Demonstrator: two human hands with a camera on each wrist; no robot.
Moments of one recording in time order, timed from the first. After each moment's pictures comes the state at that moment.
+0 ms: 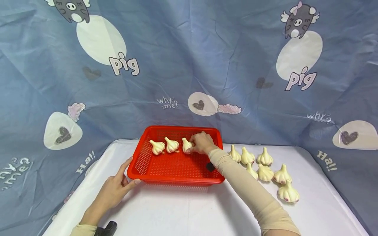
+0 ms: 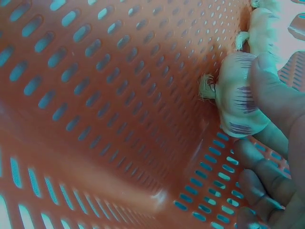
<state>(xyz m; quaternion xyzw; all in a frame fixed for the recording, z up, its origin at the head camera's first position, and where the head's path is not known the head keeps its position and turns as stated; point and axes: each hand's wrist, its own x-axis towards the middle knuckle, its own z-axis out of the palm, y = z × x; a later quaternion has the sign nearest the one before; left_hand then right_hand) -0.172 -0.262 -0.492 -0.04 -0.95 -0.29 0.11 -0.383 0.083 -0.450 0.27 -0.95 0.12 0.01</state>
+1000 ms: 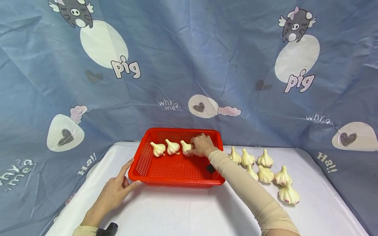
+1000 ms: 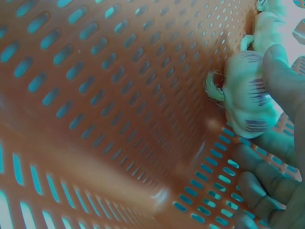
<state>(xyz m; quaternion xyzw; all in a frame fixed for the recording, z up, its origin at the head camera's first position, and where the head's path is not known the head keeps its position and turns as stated) -0.173 -0.262 -0.491 -0.04 -0.95 -0.29 0.11 -0.378 0.078 -0.447 0.28 -0.96 0.06 0.02</state>
